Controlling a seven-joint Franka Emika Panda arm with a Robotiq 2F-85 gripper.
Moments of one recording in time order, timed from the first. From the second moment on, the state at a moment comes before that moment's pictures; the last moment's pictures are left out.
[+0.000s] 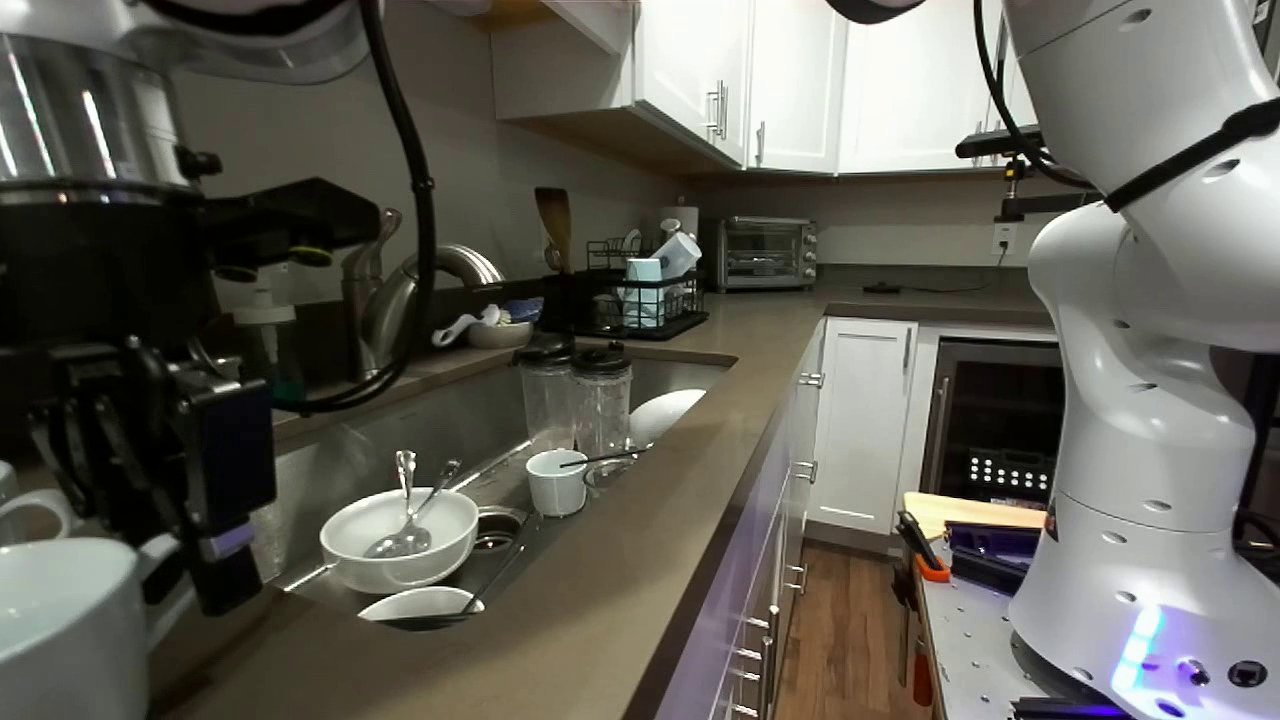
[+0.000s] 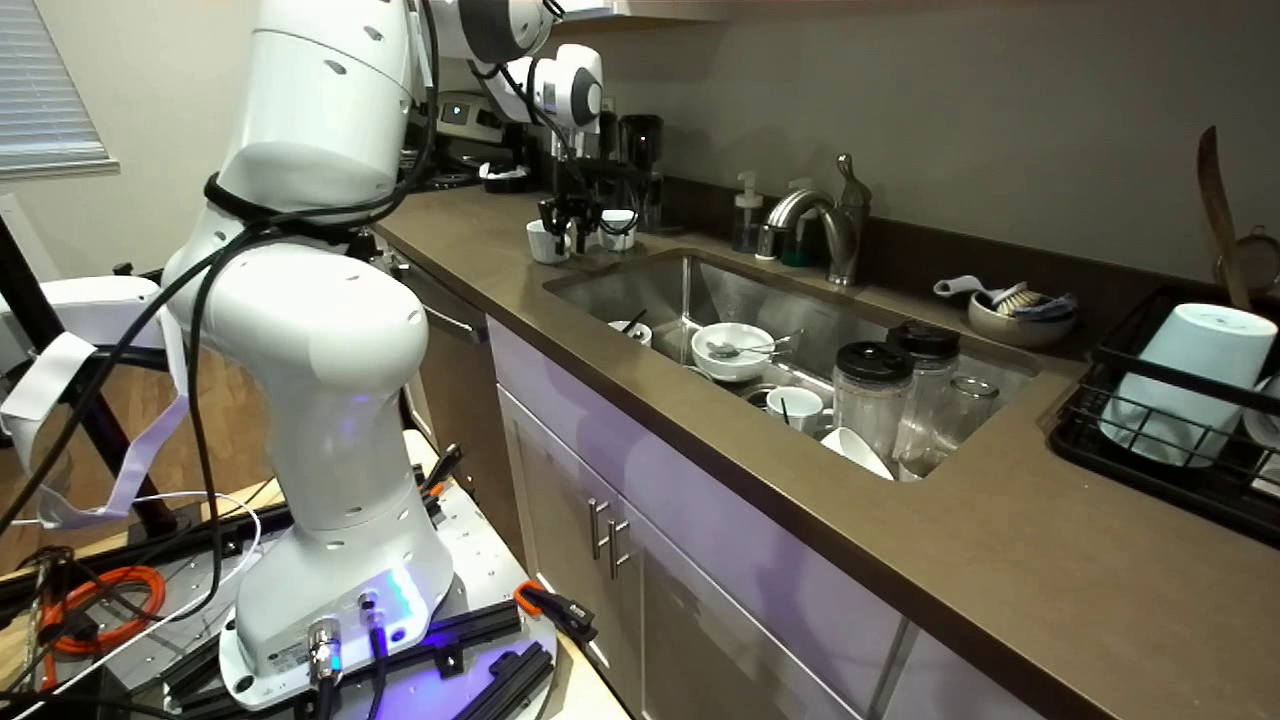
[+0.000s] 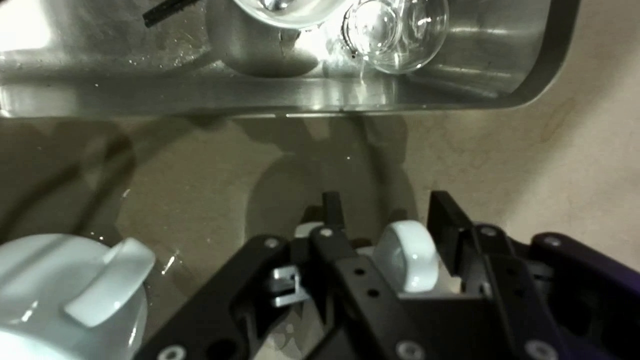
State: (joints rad) arm 0.35 0.48 0.35 -1.58 -0.09 1.92 -0.85
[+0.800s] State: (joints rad) arm 0.36 0.49 0.37 -1.58 -0.09 1.92 -0.85
